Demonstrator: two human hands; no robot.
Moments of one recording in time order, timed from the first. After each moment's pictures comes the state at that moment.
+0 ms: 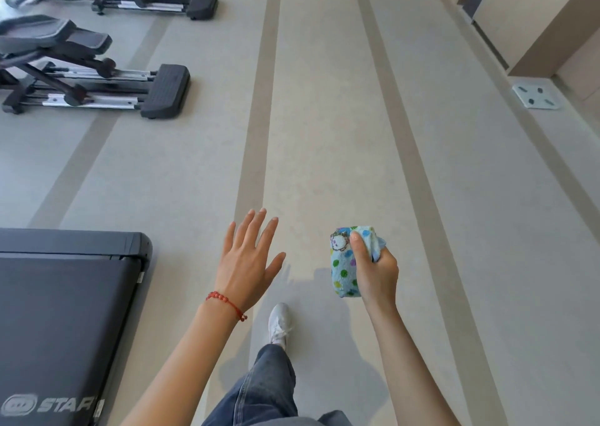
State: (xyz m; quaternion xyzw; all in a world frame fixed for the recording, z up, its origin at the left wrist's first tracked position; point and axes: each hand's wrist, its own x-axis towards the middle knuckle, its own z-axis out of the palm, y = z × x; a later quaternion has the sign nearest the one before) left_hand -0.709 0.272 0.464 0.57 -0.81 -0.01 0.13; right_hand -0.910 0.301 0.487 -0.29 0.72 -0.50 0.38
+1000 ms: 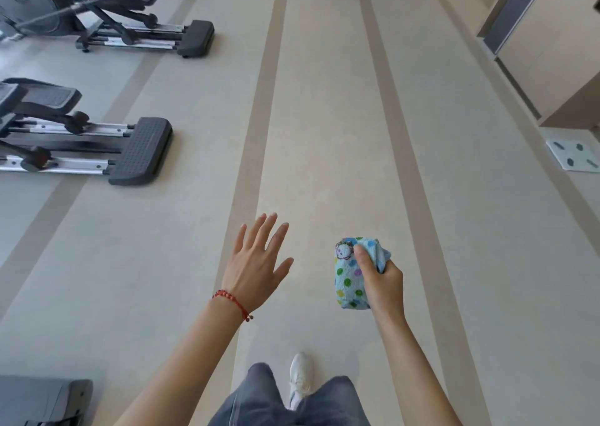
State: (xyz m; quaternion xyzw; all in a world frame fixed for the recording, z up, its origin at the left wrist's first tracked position) left_hand -0.833 -0.266 0.478 0.55 -0.83 -0.03 0.13; right_hand -1.039 -0.228 0.493 -0.27 0.70 -0.48 0.45
